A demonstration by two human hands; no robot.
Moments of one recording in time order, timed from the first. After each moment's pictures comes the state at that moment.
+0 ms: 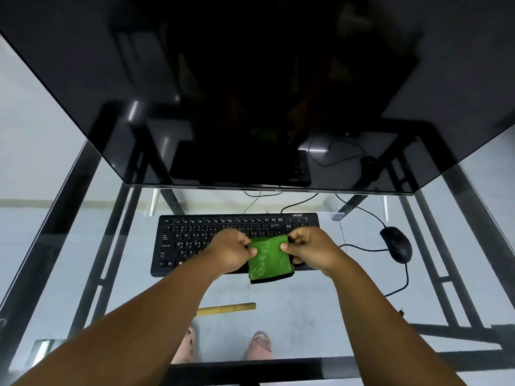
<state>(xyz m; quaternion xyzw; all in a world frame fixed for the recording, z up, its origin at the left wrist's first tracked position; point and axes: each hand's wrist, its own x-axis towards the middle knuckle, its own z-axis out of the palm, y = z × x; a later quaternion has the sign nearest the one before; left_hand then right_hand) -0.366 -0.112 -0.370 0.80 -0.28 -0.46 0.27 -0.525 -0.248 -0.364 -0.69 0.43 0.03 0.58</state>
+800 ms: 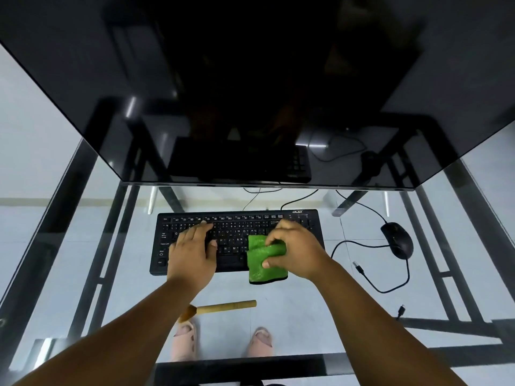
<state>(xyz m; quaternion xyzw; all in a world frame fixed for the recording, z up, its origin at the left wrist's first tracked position) -0.346 -0.055 -0.407 0.90 -0.35 -0.14 0.21 -0.516 -0.234 -0.383 -0.90 0.27 0.02 0.35</state>
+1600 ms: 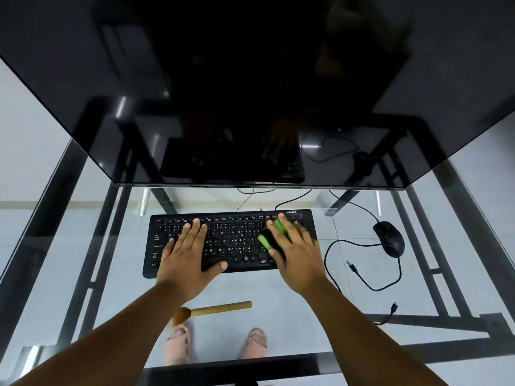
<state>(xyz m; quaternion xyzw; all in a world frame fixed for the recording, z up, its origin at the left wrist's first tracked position) -0.340 -0.040 -0.420 0.87 -0.45 -0.18 0.07 -0.540 -0.219 -0.416 -0.93 0.33 0.00 0.12</state>
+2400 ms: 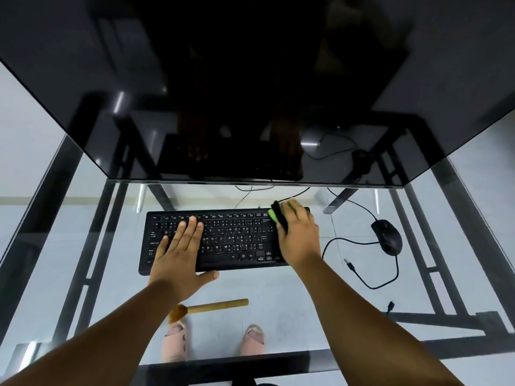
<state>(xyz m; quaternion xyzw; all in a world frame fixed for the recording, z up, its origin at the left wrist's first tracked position) -0.339 -0.034 -0.425 0.87 -0.46 -0.16 0.05 -0.512 -0.248 -0.419 -0.88 0.43 -0.09 0.18</state>
